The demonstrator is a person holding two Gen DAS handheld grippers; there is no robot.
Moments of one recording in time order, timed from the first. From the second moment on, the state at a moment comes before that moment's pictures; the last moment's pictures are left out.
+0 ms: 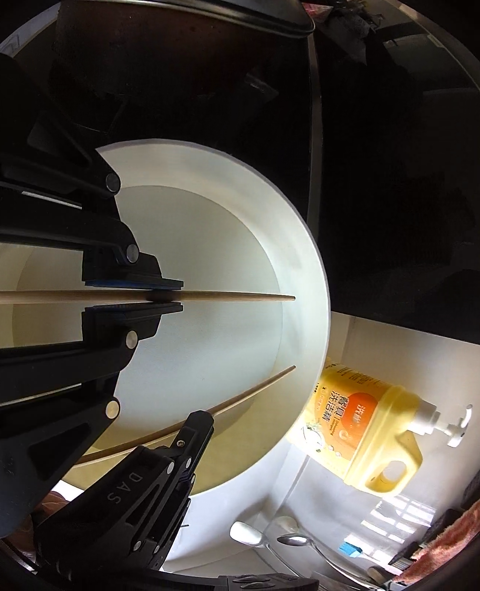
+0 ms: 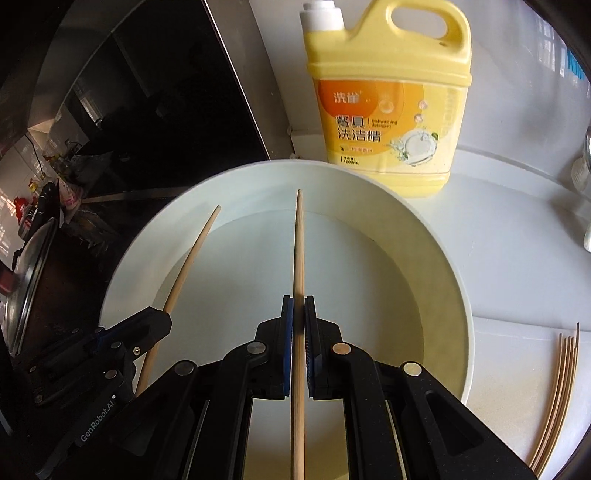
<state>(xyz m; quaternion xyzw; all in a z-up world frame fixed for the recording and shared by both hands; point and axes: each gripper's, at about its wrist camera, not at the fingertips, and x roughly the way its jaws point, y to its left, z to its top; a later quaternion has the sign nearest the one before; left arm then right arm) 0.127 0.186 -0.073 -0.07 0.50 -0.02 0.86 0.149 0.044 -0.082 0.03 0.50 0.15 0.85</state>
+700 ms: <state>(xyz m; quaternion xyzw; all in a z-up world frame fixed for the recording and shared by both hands) 0.133 0.200 -0.081 -0.07 0.51 0.02 0.86 0.153 0.048 -0.093 0.01 0.53 0.13 0.84</state>
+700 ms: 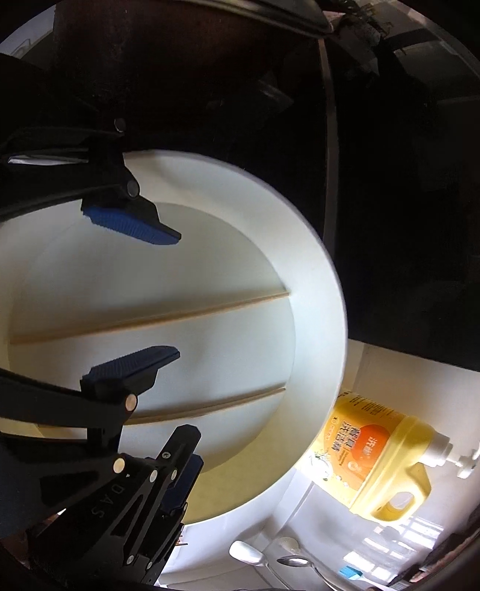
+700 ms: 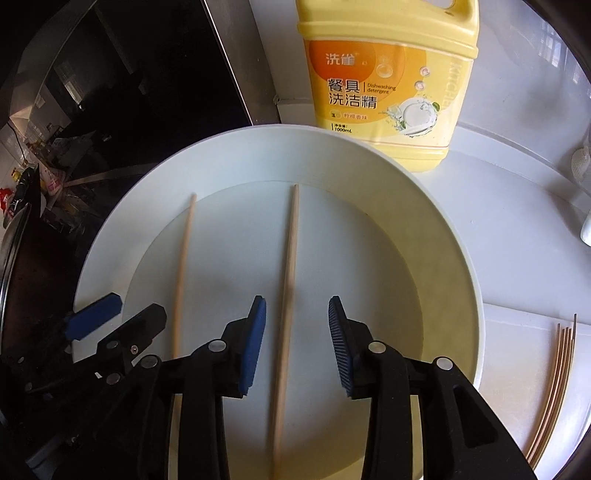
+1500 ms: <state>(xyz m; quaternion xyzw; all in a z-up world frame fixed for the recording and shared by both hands) 0.066 0.153 -0.032 -0.06 0.47 0.04 0.88 0.060 -0.040 -0.049 0.03 0.45 0.12 0.89</state>
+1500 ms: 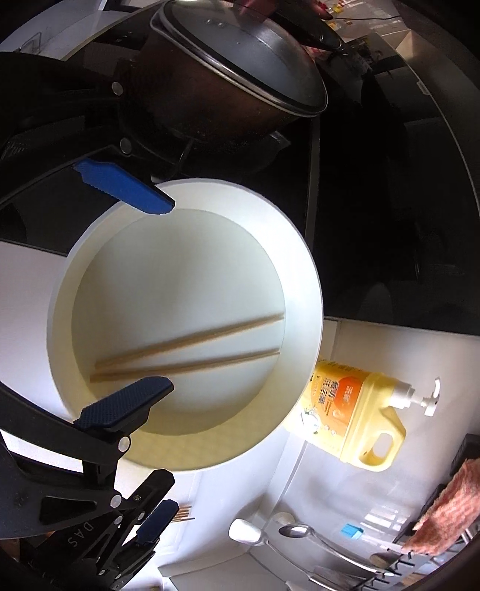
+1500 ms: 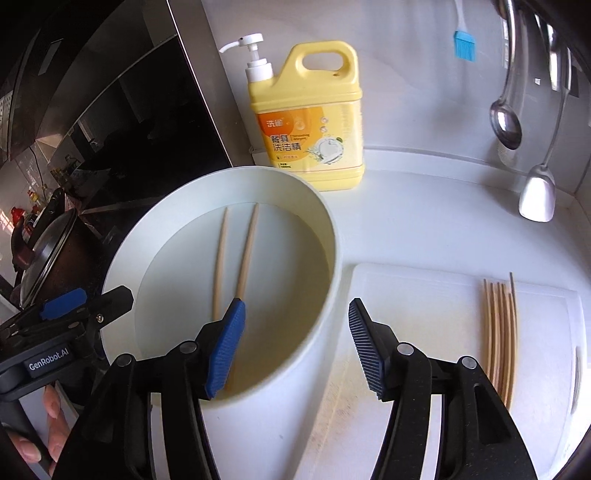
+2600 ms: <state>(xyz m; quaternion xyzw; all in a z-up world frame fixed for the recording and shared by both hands) -0.003 -0.031 -0.052 -0.04 0.47 0.01 0.88 0.002 -0.251 -0.119 0.05 0.46 0.04 0.88</state>
